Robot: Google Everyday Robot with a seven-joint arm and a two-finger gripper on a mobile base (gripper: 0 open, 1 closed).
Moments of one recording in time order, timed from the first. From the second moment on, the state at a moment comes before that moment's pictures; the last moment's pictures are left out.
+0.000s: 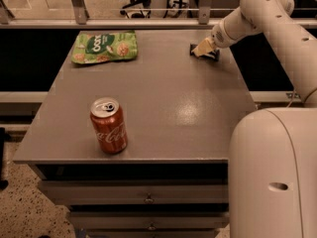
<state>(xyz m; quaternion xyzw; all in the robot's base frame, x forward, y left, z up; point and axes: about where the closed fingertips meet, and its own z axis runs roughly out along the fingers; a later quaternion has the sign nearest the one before) 0.825 -0.196 0.846 -0.32 0.87 0.08 0.36</state>
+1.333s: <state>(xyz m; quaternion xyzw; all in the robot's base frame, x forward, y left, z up) 0.670 -0.124 0.871 -0.41 0.83 0.22 0.31</state>
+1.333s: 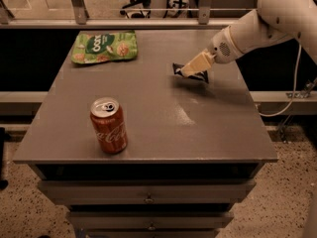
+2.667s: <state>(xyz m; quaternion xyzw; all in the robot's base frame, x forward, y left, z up) 0.537 -0.074 0.855 -0.48 0.78 0.29 0.28</state>
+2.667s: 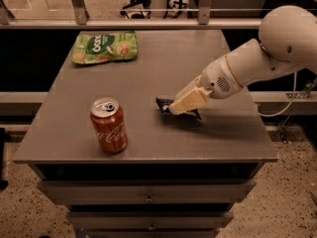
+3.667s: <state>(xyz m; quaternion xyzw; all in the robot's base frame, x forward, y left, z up) 0.526 -0.028 0.841 -0.51 0.76 0.32 0.24</state>
